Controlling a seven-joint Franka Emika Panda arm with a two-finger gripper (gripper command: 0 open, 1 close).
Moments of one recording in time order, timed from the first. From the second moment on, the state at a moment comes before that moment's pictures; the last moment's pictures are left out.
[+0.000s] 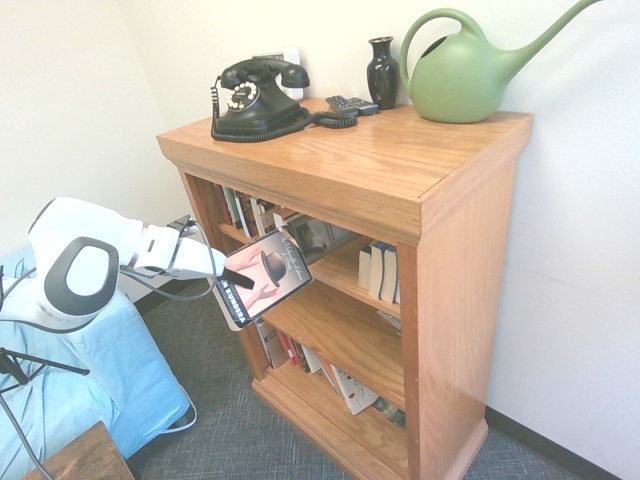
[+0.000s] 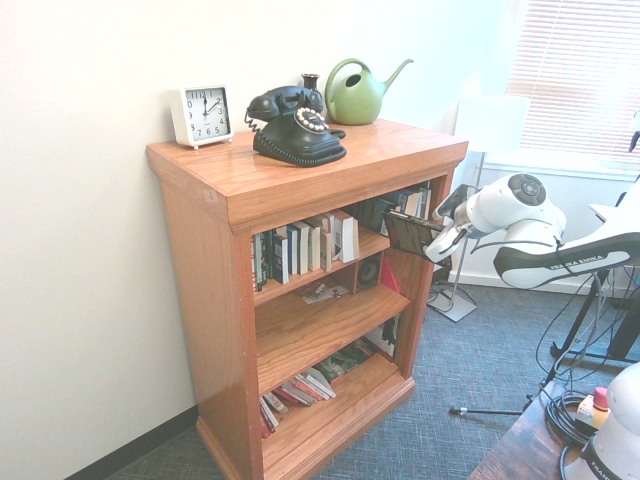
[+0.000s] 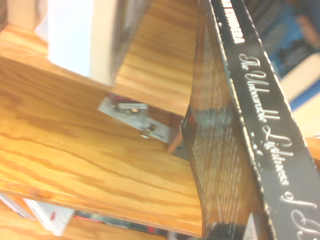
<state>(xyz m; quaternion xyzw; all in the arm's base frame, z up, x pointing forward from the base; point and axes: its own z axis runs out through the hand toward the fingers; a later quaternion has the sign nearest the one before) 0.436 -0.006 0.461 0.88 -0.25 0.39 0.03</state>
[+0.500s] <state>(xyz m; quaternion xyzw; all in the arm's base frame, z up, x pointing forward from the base) 0.488 0.011 0.437 0.88 -0.26 0.39 -0.03</state>
